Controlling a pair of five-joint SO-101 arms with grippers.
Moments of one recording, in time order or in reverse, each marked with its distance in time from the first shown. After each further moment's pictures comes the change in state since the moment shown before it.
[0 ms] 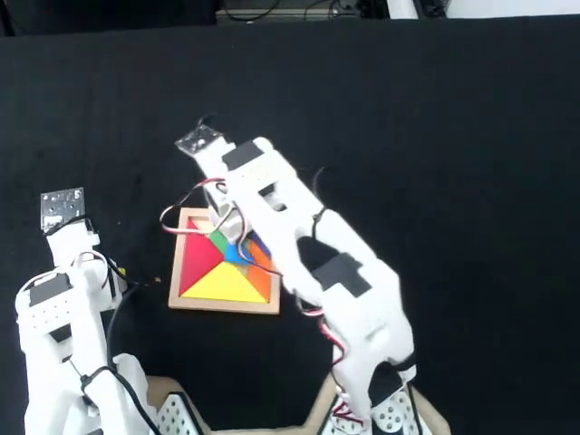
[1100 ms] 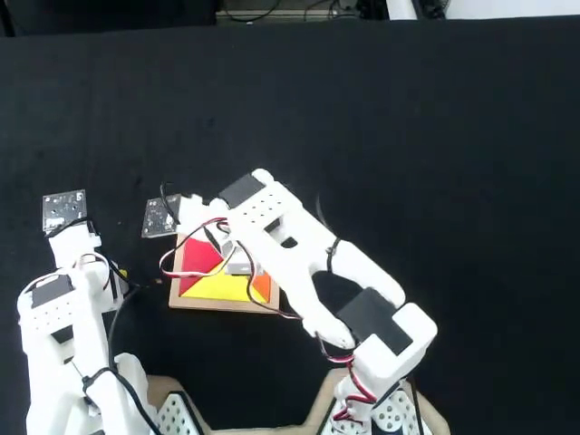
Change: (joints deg) left arm 0.0 -0.7 0.9 0.0 -0.1; right arm -4.3 -20.0 24.0 -4.7 41.1
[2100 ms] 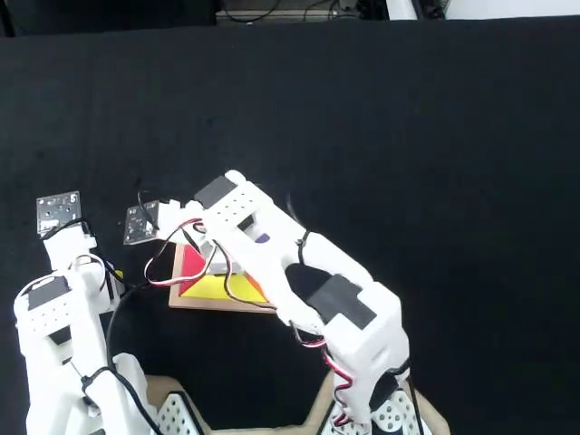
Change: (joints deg) left arm -1.7 0.0 0.0 0.0 0.0; right arm -3.3 12.4 -10.0 -0.4 0.5
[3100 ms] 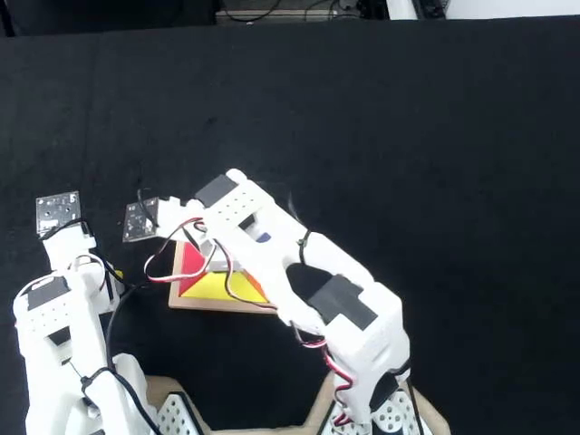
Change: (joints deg) left arm 0.0 0.0 0.0 -0.1 0.0; right arm 0.1 -0.6 0.0 -0.6 0.0
